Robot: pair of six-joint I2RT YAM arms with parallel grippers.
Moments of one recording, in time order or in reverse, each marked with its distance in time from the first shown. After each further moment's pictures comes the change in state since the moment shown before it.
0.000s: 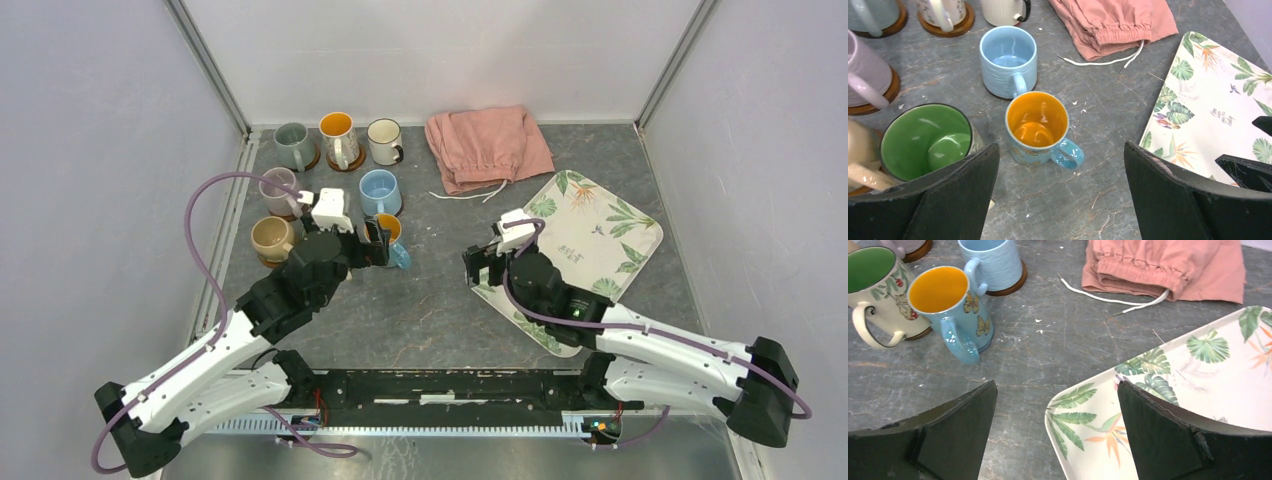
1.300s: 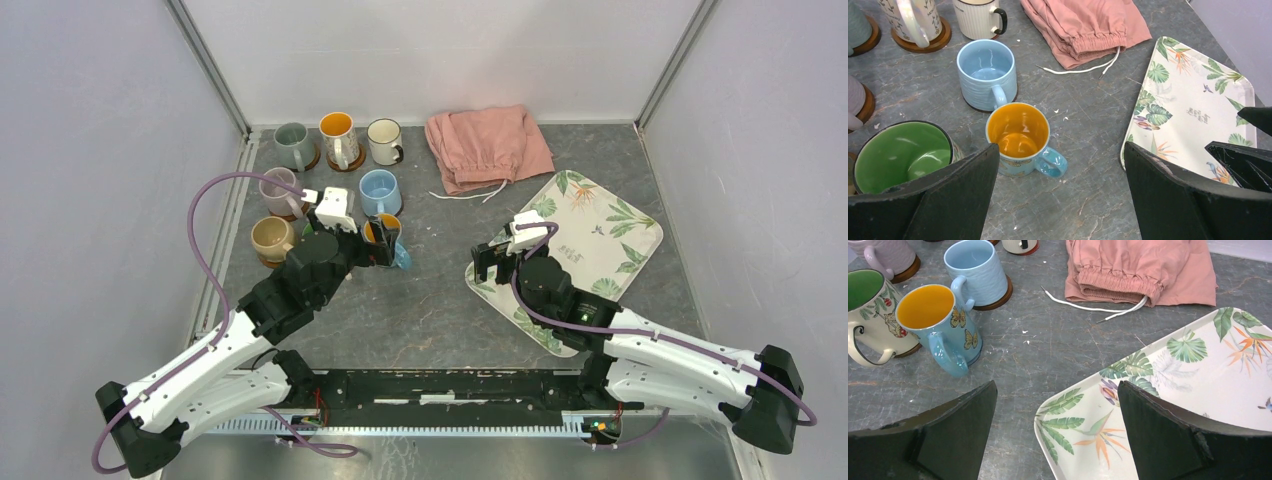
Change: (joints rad) left arm 0.000 0.010 -0.019 0.101 0.089 0.042; right arm 0.000 -0.080 -0.039 0.008 0.080 -0.011
